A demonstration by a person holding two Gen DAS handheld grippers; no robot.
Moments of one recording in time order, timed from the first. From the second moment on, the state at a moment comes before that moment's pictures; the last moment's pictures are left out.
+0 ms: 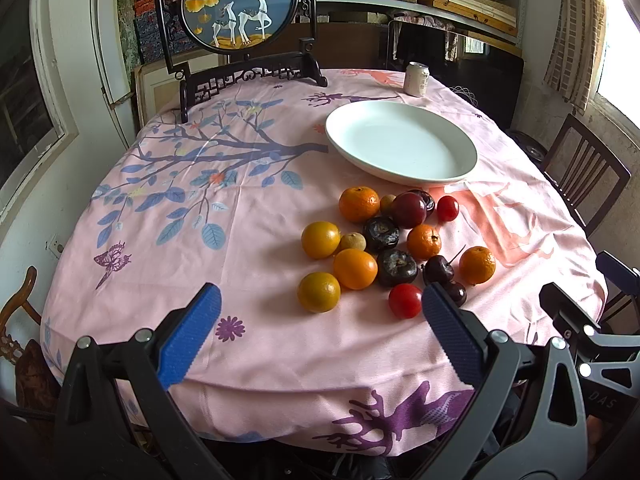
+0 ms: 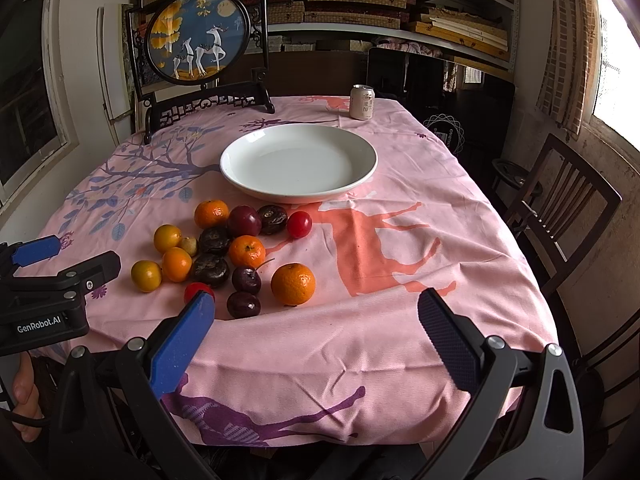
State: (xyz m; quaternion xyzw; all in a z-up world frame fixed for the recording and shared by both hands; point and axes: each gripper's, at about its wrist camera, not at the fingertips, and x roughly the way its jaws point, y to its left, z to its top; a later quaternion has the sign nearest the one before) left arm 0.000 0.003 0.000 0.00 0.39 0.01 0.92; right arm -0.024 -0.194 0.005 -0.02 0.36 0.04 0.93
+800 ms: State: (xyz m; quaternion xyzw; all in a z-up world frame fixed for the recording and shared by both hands) left arm 0.012 0.063 -0.049 -0.01 0.44 0.06 0.90; right arm 0.019 -0.198 -0.035 0.00 0.40 0.12 0.91
